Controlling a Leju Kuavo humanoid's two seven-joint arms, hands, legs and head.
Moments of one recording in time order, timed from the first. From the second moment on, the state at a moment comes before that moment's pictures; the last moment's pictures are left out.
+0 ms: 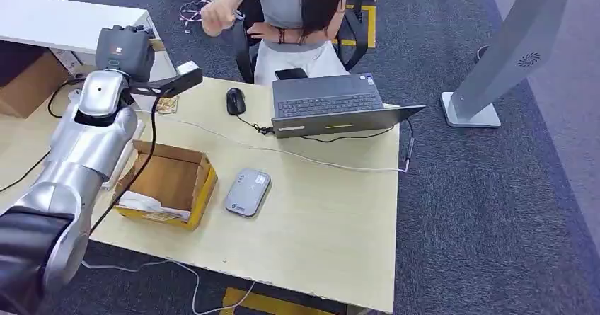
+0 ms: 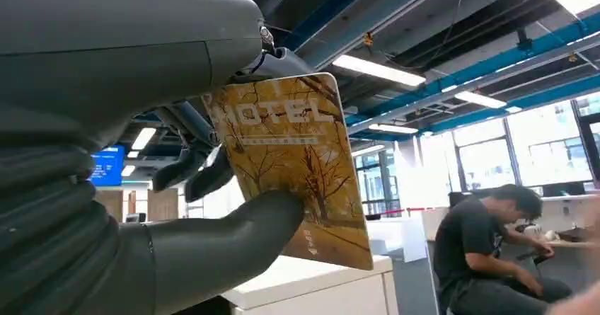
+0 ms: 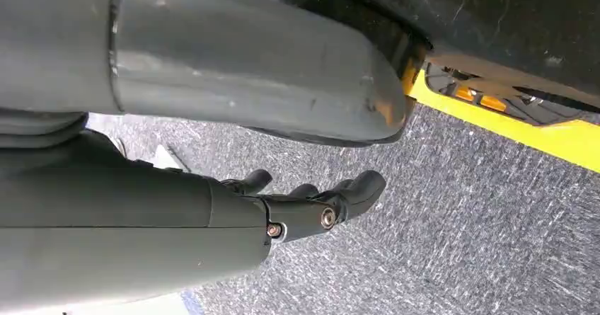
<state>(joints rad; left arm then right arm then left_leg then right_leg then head) -0.92 0.33 -0.30 -0.84 -1.41 0.27 0.12 -0.04 0.11 0.32 -0.18 0.30 -0.20 0.10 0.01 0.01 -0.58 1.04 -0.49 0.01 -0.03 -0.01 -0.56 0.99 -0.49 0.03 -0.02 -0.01</state>
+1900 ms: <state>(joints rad) -0.67 0.04 -0.51 -0.89 -1.35 -0.02 0.19 -0.04 0.13 0.31 -0.18 0.28 -0.23 0.10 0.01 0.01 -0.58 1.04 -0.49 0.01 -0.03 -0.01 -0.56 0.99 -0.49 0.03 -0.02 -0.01</state>
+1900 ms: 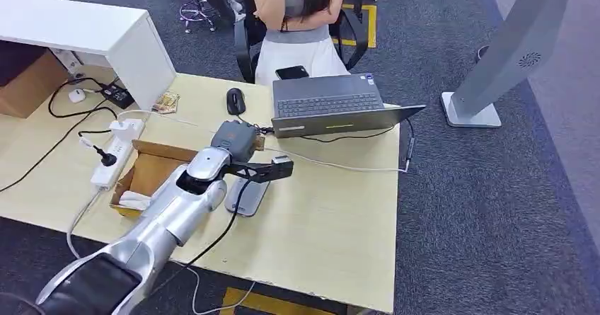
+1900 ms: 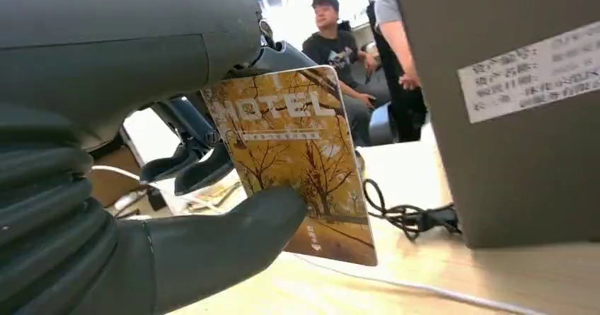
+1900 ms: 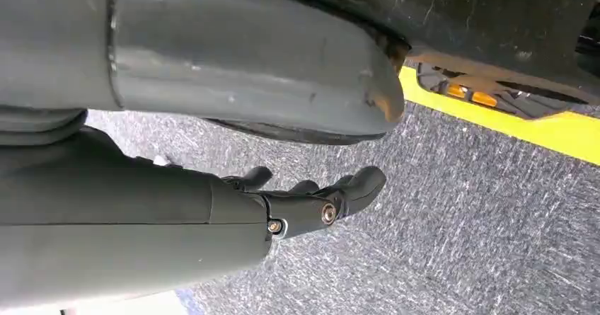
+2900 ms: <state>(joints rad) -0.48 0.11 -0.55 -1.12 -1.35 0.01 0.23 -0.04 0.14 0.26 -0.18 0.24 -0.27 0.10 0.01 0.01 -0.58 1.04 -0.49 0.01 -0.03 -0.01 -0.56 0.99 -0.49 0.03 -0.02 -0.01</state>
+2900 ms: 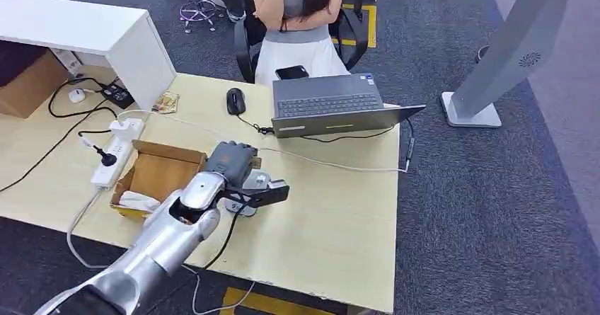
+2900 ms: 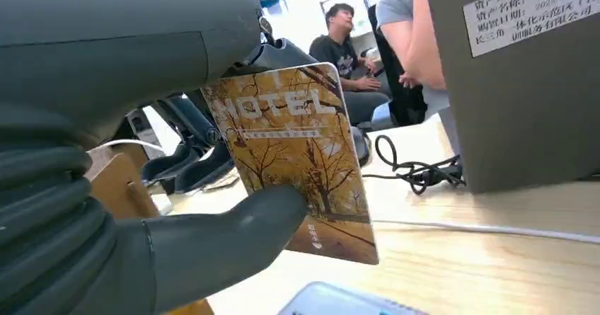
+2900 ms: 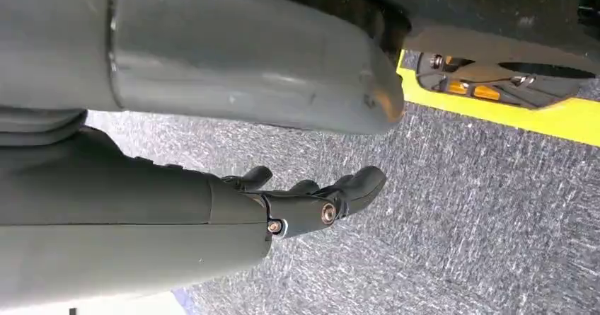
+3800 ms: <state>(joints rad) -0.46 0.12 -0.55 -1.09 -1.31 0.05 0.21 -0.04 0.14 0.25 -0.18 0.26 -0.27 0.11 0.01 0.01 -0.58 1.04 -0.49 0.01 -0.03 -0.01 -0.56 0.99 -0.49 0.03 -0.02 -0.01</state>
